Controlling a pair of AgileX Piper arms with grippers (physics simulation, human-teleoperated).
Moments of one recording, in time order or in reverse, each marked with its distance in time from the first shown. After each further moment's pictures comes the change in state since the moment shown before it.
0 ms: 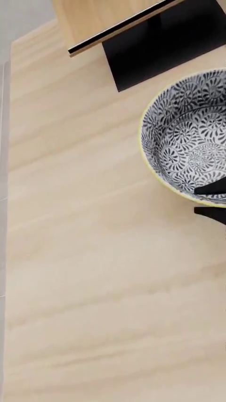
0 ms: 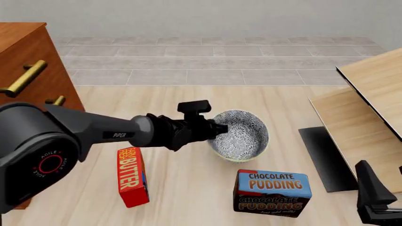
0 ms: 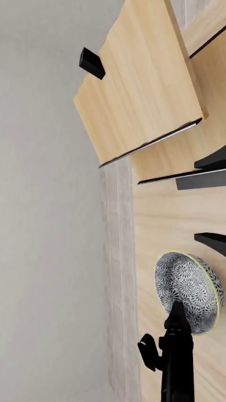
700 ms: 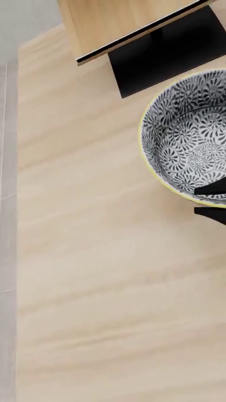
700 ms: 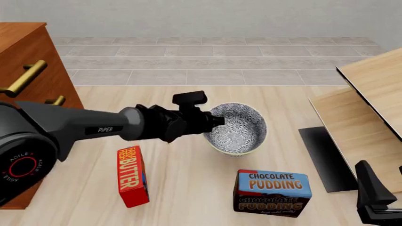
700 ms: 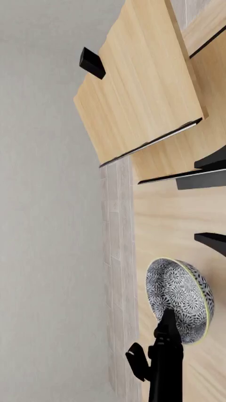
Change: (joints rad) left arm 0.017 -0.081 -0.001 0.088 -0.044; right arm 0.001 0.000 0.001 -0.003 0.001
